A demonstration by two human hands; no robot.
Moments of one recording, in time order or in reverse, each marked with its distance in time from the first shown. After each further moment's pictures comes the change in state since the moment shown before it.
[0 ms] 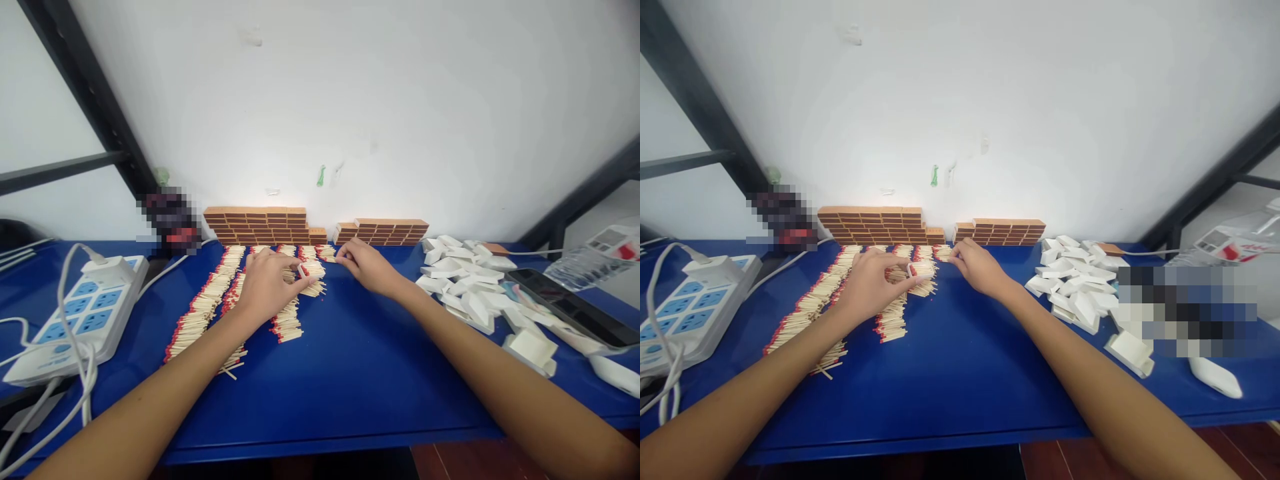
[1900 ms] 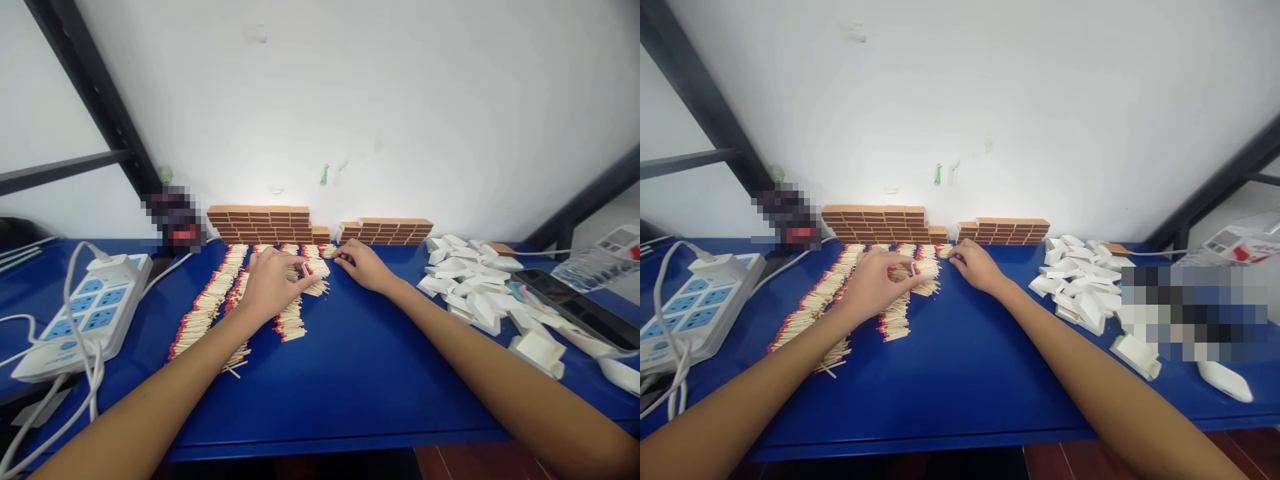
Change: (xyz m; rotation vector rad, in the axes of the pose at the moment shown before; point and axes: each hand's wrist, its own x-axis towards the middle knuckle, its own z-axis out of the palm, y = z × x) left_hand 0.000 0.001 -0.001 -0.028 -0.018 -0.006; right_hand 0.010 0.025 0.025 0.025 0.014 -0.048
